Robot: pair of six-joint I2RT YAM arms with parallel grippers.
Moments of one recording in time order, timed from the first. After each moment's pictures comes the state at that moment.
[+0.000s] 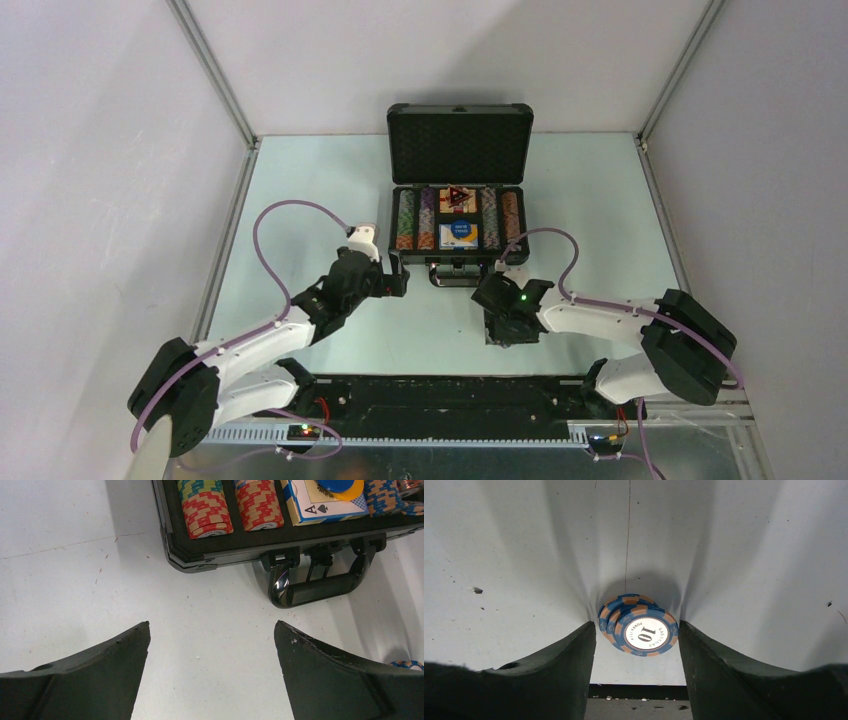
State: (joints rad) left arm -0.68 1.06 0.43 0.10 -0.23 -0.45; right arm 0.97 1.38 0.70 -0.67 0.22 0.90
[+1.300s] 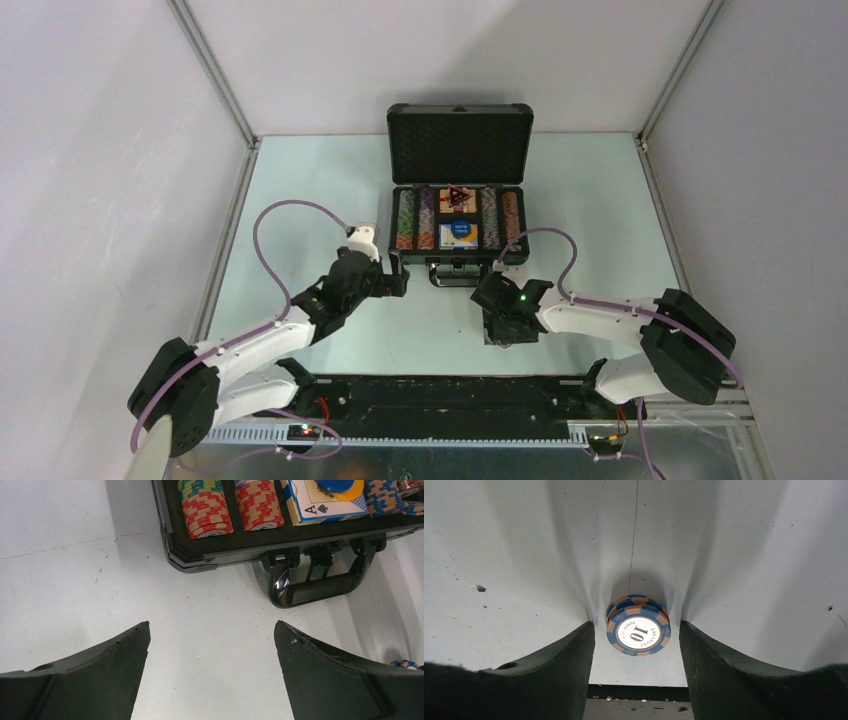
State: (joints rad) left arm -0.68 1.06 0.43 0.10 -0.23 -0.45; right arm 0.97 1.38 0.70 -0.66 0.23 0.89
